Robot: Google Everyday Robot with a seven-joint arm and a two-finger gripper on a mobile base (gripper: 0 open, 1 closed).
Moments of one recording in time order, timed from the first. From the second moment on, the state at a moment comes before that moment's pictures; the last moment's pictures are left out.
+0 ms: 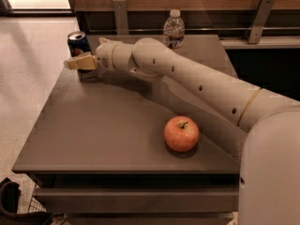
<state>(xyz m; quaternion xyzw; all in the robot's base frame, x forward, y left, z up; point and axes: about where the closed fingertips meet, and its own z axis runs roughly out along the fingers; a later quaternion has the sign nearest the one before) 0.736 0.206 0.871 -0.38 0.65 0.34 0.56</state>
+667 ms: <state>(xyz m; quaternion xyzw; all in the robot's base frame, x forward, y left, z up) 0.737 0.211 0.871 -0.38 0.65 0.34 0.56</state>
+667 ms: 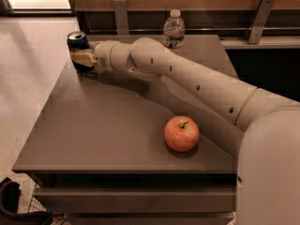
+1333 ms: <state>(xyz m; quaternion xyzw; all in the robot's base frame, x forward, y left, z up) 0.735 0.216 0.870 -0.39 0.65 0.34 0.56</state>
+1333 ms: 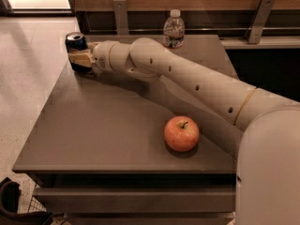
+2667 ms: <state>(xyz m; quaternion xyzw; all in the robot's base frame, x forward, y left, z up) 0.714 0.170 0.919 -0.46 0.73 0.25 0.44</state>
